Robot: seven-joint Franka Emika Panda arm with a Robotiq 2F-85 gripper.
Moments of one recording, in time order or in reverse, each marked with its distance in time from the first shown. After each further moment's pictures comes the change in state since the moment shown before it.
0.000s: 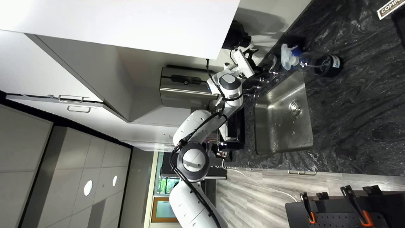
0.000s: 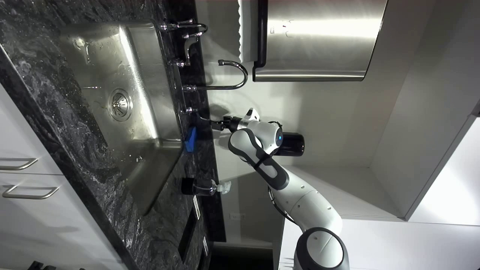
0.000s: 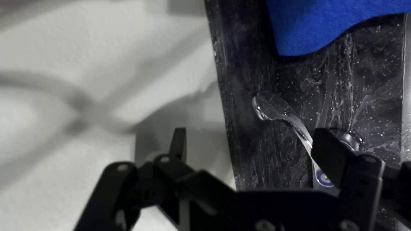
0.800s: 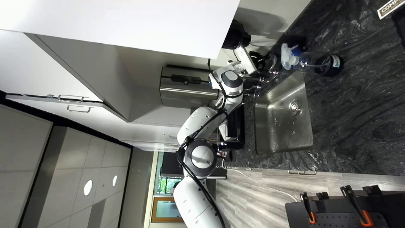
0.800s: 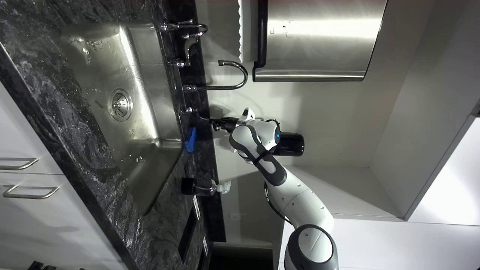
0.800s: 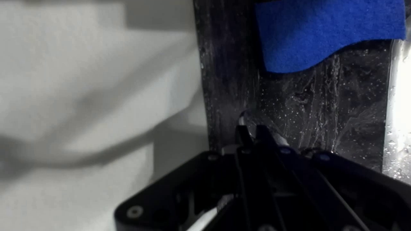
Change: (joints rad) arm -0.058 0.066 0.075 0.107 0.076 -0.126 -0.189
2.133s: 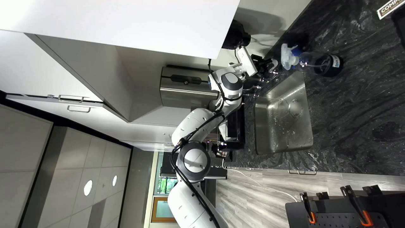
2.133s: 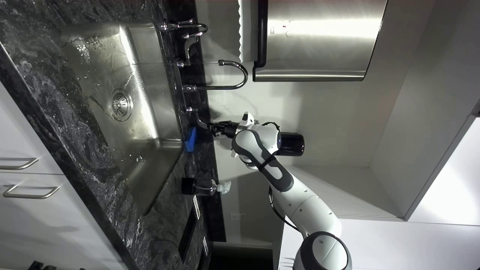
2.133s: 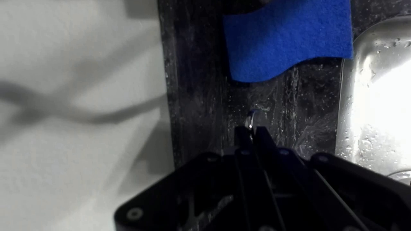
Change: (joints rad) arm -0.038 -0.085 0.044 -0.135 0.017 -0.002 -0.090
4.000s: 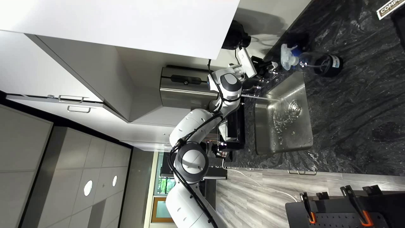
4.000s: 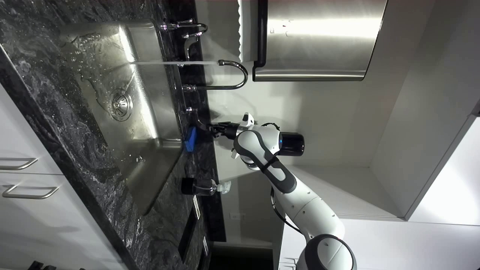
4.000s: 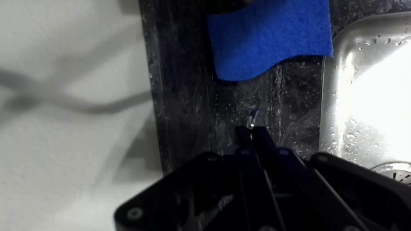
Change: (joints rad) arm -0.017 -0.028 0.027 -0.035 0.007 -0.027 0.000
